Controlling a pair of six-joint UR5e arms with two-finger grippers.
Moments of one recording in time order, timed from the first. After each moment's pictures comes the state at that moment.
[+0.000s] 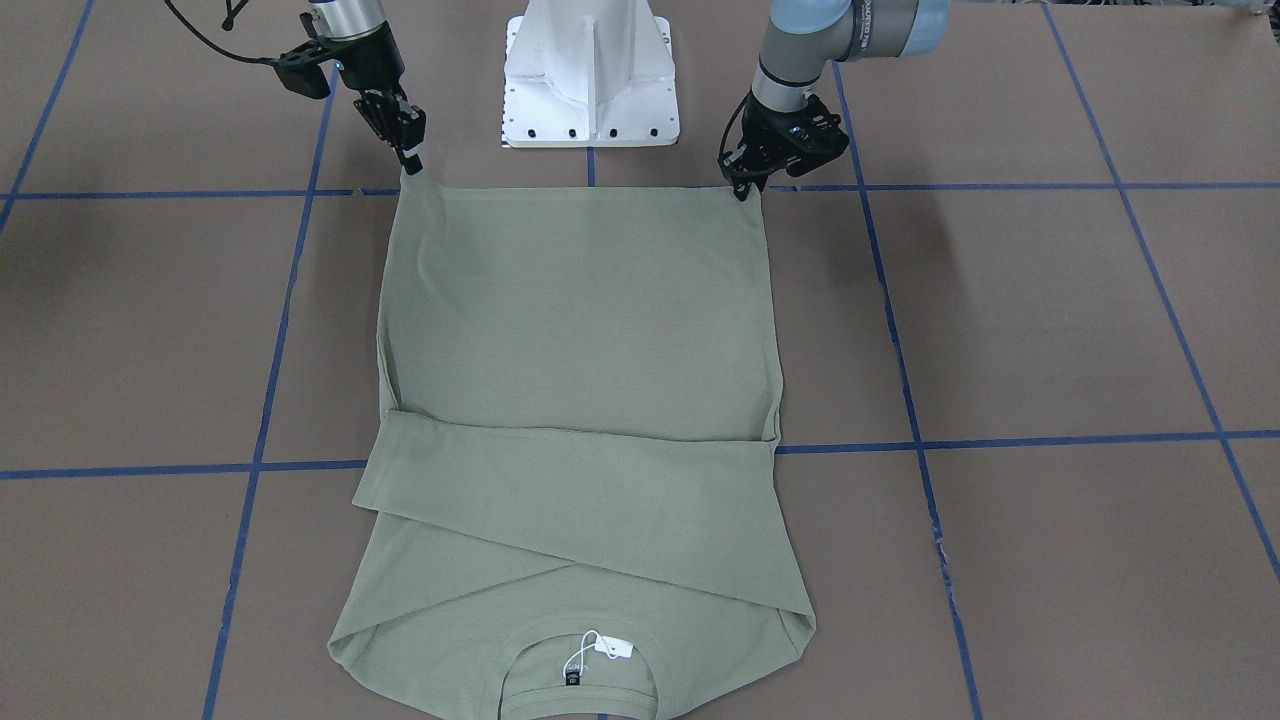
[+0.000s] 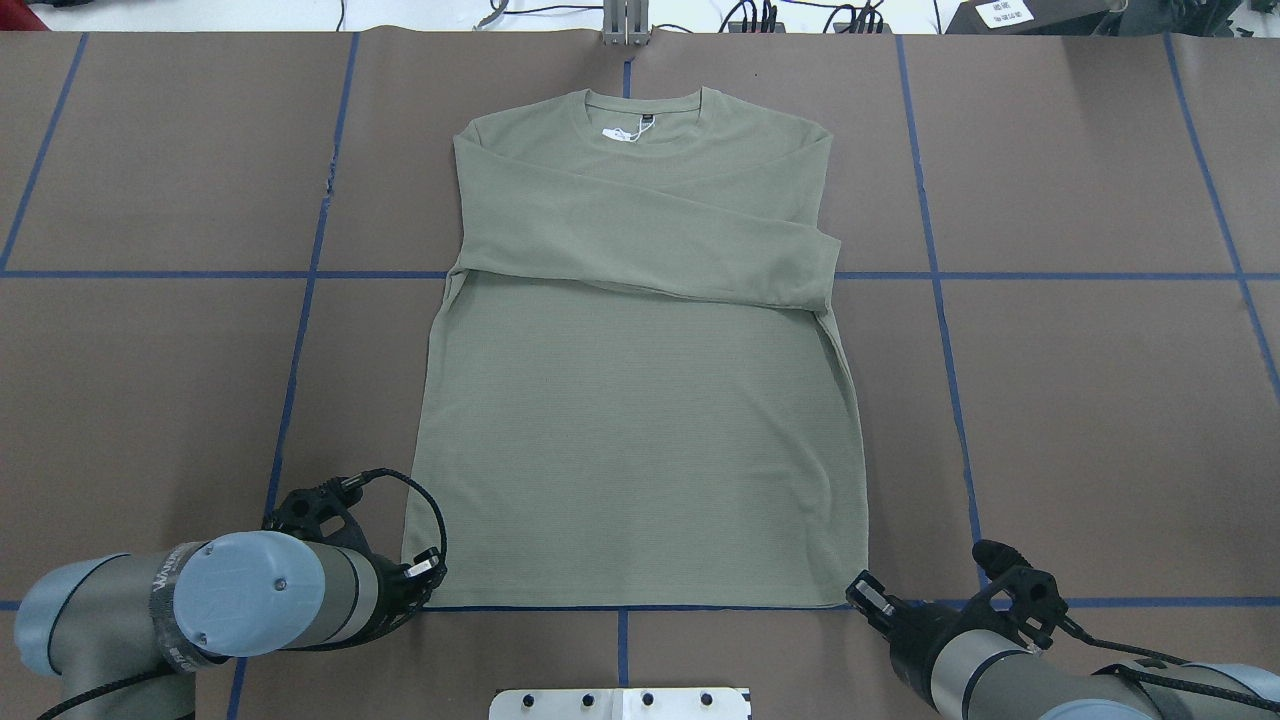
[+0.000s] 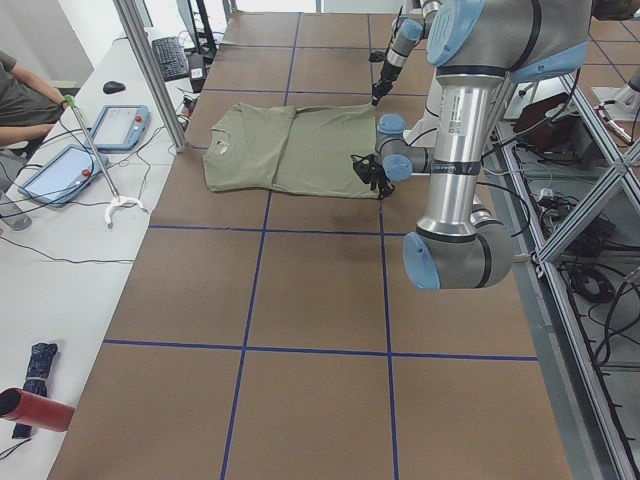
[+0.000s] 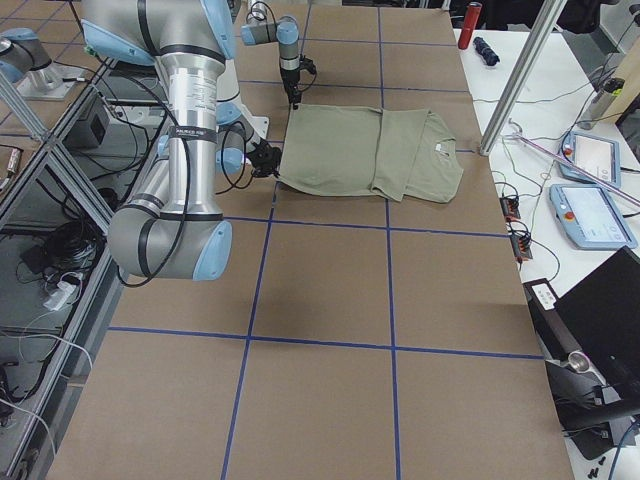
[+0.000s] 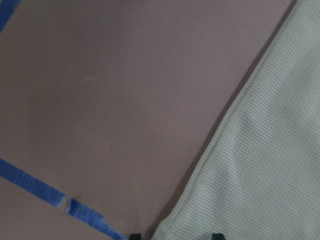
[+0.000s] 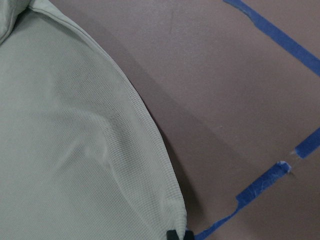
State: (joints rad) left arm -0.19 -1.74 -2.01 -1.81 -1.67 -1.98; right arm -0.04 -1.66 2.19 -1.17 1.17 2.33
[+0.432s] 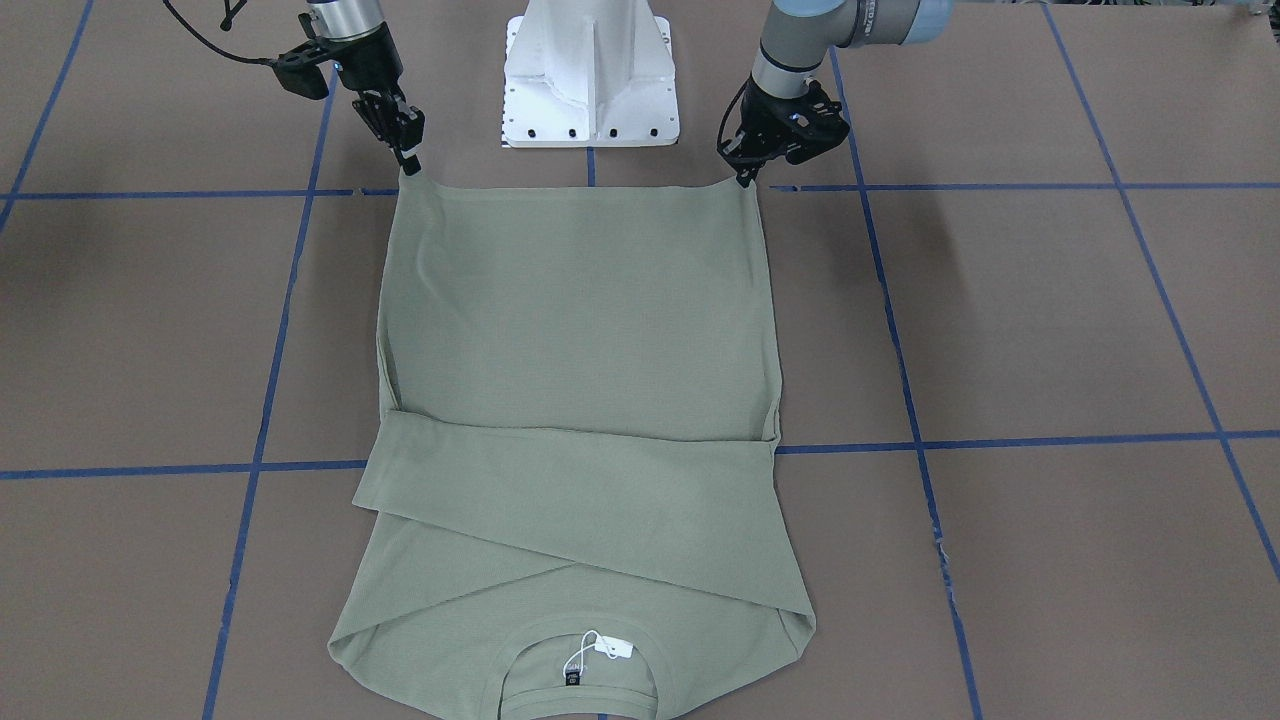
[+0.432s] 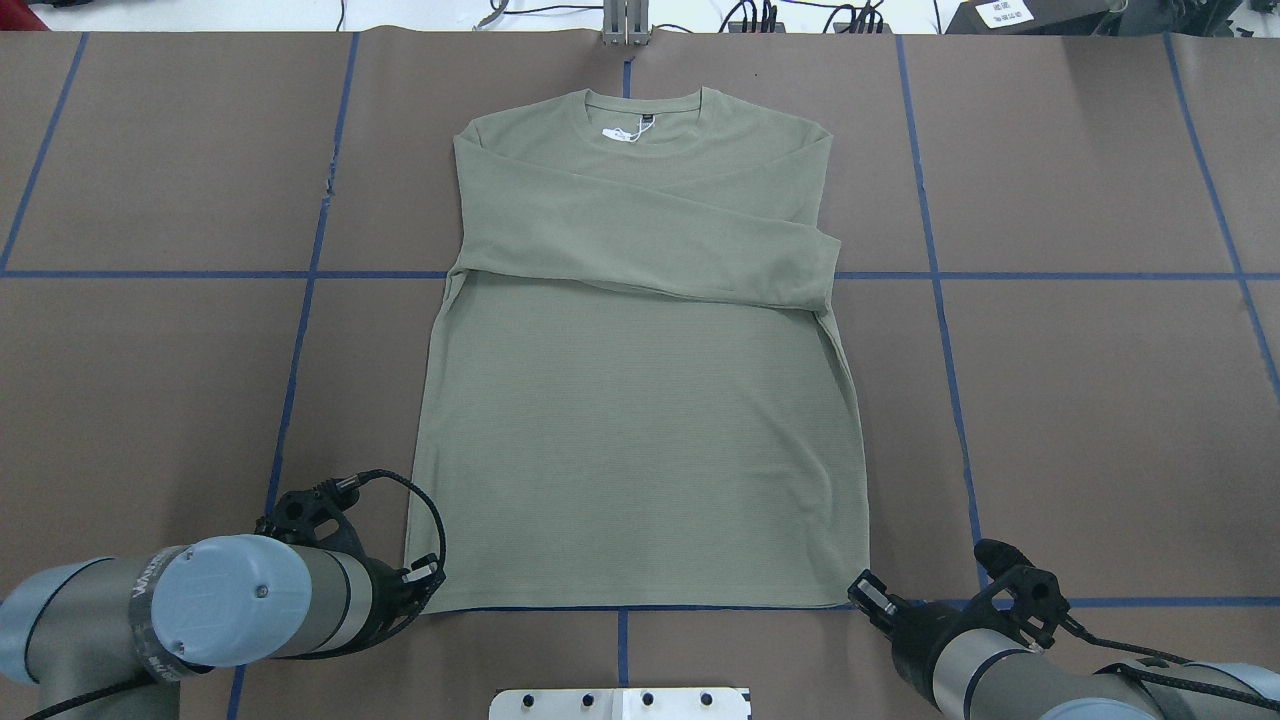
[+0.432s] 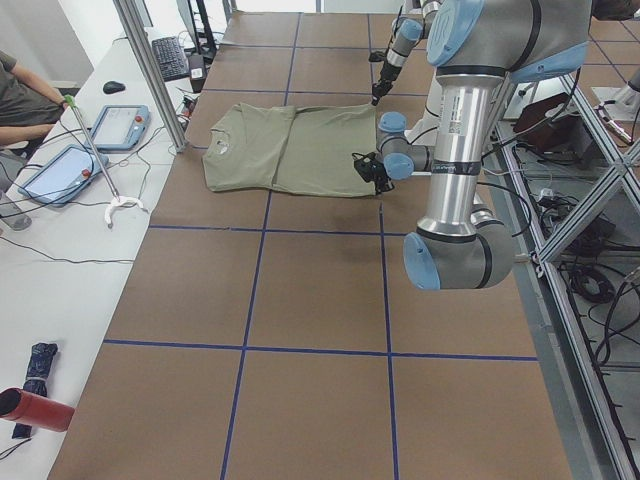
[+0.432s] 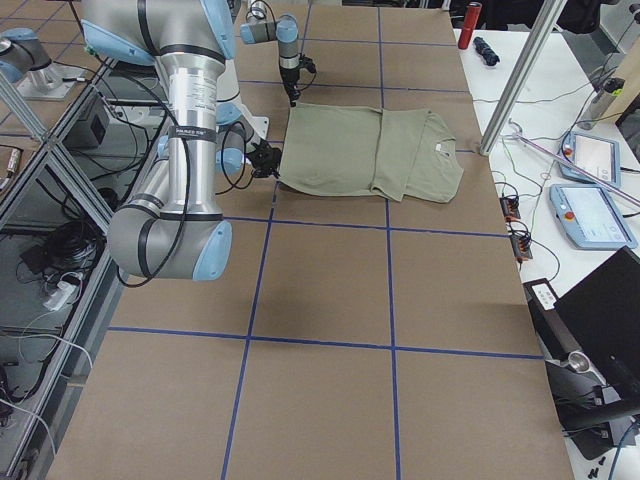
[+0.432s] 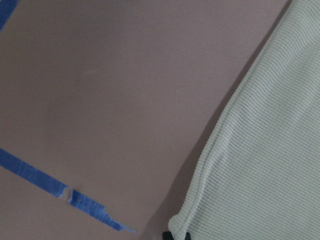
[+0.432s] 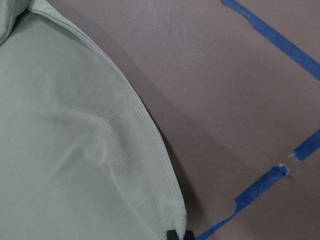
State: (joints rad) left arm -0.18 -1.73 -2.08 -1.78 -1.68 -1.98; right arm -0.04 -1.67 2.19 -1.17 1.17 2.33
